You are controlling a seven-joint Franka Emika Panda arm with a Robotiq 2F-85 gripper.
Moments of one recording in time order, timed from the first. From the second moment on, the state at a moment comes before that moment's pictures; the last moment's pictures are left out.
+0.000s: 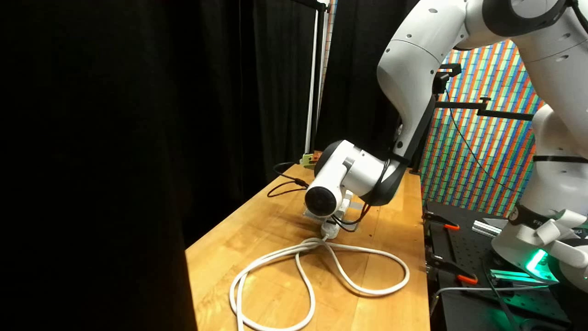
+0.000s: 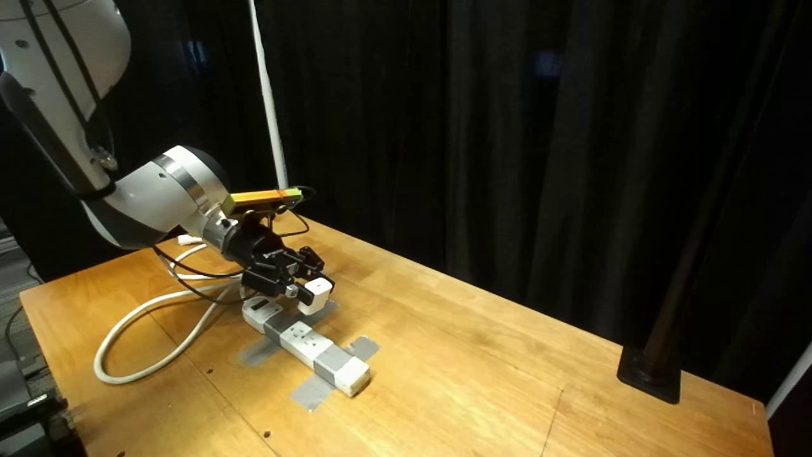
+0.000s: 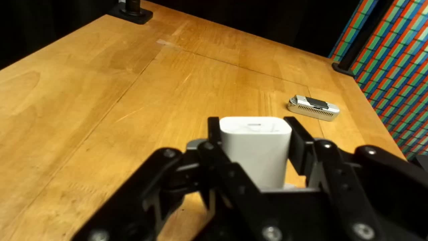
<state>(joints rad) 0.21 0.66 0.19 -2.05 -1.33 1.63 -0.64</state>
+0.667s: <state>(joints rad) 0.23 0.71 0.19 -2.03 -1.31 1.55 -0.57</state>
